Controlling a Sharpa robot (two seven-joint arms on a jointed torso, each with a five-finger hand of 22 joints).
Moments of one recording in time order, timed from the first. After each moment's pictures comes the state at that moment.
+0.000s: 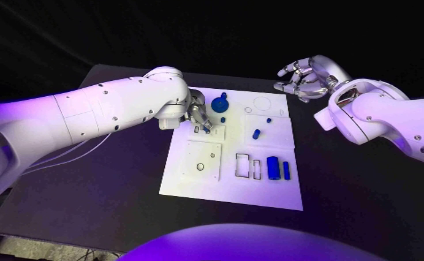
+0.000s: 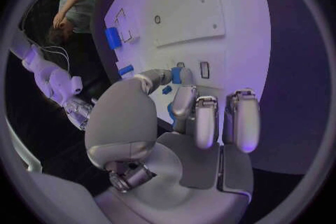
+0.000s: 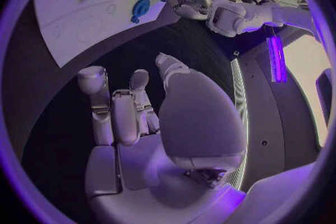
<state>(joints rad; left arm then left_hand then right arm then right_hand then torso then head) 1.29 -0.56 -0.09 1.32 -1.02 0.28 -0.62 1.13 -0.24 0.60 0.19 0.57 0.97 0.04 0.64 0.86 1.43 -0.04 1.19 1.21 1.47 -0.08 1.57 1.31 0.05 1.46 0.03 1.49 1.31 1.30 -0.95 -0.13 1.62 -0.87 -0.54 -0.09 1.36 -0.21 0.24 0.29 0.27 0.78 0.15 0.27 0.45 1.08 0.07 0.92 0.87 1.46 0.00 1.34 1.24 0.12 1.26 0.10 0.86 1.24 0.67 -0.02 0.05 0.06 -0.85</state>
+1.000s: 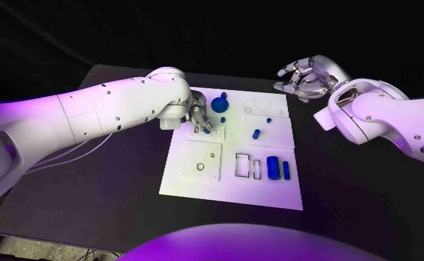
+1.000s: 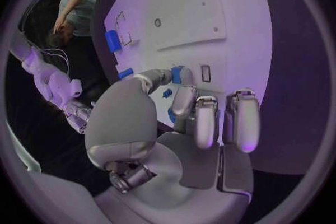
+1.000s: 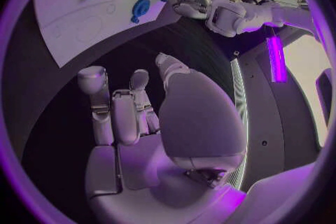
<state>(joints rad) 1.29 -0.55 -0.09 1.30 -1.02 0.30 -0.62 1.13 -0.24 0.60 0.19 0.56 0.97 0.04 0.64 0.86 1.43 -0.04 1.19 1.21 1.47 -0.08 1.57 1.31 0.05 1.46 0.03 1.49 1.31 1.30 -0.95 -0.13 1.62 -0.87 -0.54 -0.09 1.36 -0.21 0.24 0.29 0.27 0.78 0.15 0.27 0.45 1.08 0.07 0.92 0.87 1.46 0.00 1.34 1.24 0.12 1.26 0.10 0.86 1.24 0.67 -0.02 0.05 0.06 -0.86</state>
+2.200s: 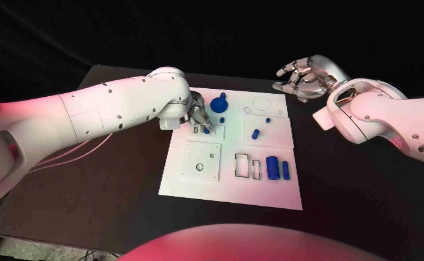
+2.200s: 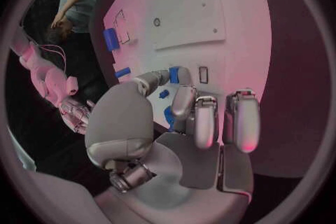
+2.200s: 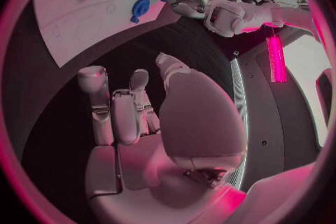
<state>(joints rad) 1.29 -0.53 -0.10 1.27 -0.98 0.31 -0.65 1.03 -0.24 0.60 0.14 0.41 0.99 0.02 0.56 0.82 1.44 -0.04 1.19 1.22 1.47 -0.09 1.57 1.31 0.05 1.46 0.03 1.49 1.31 1.30 -0.95 -0.13 1.62 -0.87 -0.55 -0.09 1.36 -0.22 0.24 0.29 0.27 0.78 0.15 0.27 0.45 1.08 0.07 0.92 0.86 1.46 0.00 1.34 1.24 0.12 1.26 0.10 0.85 1.23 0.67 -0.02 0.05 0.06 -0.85</state>
